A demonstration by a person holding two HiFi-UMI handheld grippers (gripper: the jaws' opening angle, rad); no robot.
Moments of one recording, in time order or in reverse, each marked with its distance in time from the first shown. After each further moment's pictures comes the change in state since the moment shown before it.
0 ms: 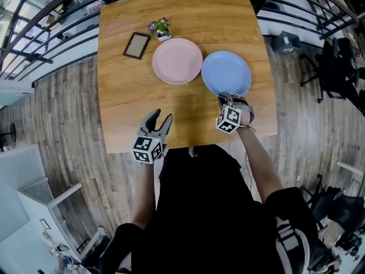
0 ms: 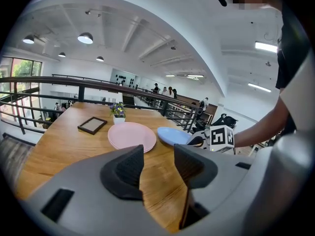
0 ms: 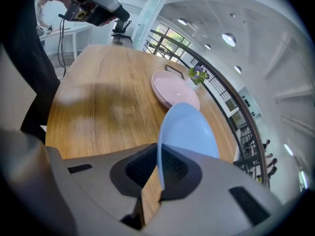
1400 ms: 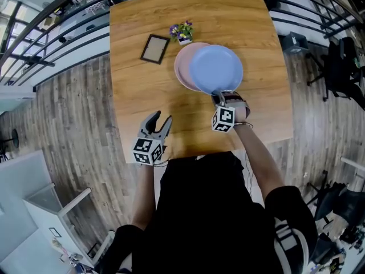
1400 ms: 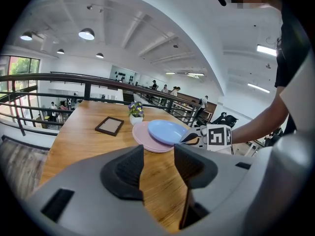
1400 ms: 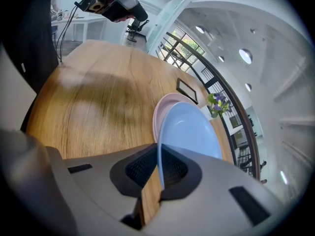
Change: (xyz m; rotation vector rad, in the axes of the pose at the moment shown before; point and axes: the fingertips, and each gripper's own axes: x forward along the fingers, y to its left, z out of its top) left arm -0.028 0.116 0.014 0.000 0.033 -0.019; right arm 0.053 0.007 0.143 -0.184 -0.039 -0.017
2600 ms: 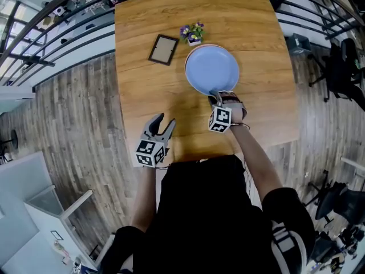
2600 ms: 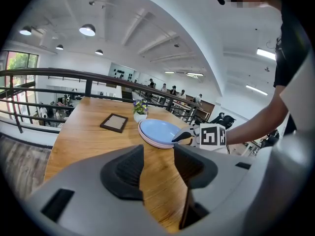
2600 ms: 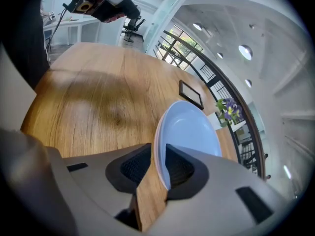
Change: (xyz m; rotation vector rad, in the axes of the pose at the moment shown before) left arm -0.007 0.037 -0.009 -0.016 0.022 -0.035; right arm 0.035 0.004 0.051 0.041 0.009 0.009
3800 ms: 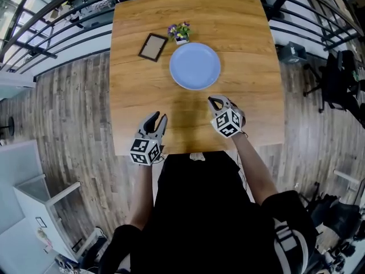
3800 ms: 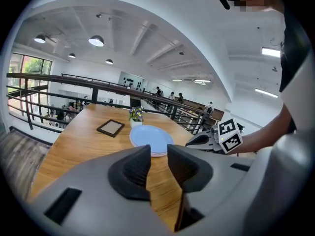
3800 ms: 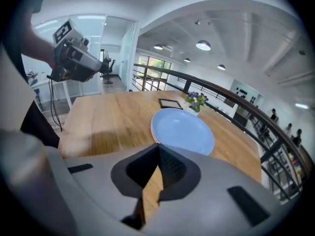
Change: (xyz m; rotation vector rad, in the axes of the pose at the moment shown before) left arm -0.001 -0.077 0.009 -0.033 -0.109 0.117; right arm -0.100 -0.015 -0.051 0.459 -0.301 0.077
